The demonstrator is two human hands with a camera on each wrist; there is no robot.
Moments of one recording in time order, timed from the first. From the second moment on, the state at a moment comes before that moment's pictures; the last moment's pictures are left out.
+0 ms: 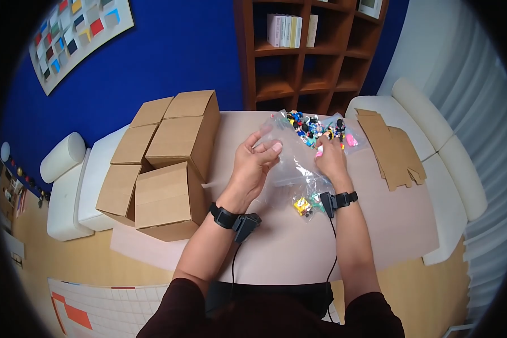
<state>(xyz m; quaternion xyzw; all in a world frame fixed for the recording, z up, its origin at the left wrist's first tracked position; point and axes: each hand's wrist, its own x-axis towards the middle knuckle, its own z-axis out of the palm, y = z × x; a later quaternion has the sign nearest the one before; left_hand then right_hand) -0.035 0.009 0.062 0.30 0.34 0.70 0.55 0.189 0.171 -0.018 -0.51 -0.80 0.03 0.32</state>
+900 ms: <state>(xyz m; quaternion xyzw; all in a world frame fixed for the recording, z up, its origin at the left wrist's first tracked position) -0.020 0.007 0.073 0.27 0.45 0.82 0.23 0.156 0.068 0.087 -0.35 -0.70 0.41 0.47</state>
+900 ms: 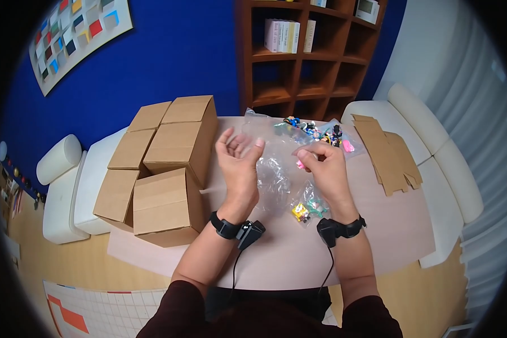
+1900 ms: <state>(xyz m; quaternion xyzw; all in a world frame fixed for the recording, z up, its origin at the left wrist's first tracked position) -0.007 -0.019 0.086 0.62 0.57 0.54 0.04 0.151 0.056 0.103 -0.44 -0.76 0.24 0.41</state>
